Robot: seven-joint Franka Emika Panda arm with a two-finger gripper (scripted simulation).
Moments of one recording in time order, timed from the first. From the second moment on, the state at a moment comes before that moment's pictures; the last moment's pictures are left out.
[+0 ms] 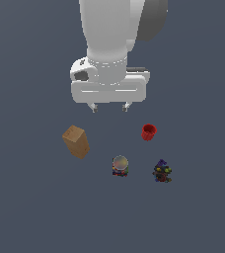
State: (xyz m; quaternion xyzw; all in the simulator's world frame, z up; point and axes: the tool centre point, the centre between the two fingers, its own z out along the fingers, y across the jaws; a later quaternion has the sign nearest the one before) arm 0.007 -0.008 0.324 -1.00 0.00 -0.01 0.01
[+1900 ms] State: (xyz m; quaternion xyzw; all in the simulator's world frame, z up) arm -0.007 -0.151 0.203 -0.98 0.22 0.00 0.00
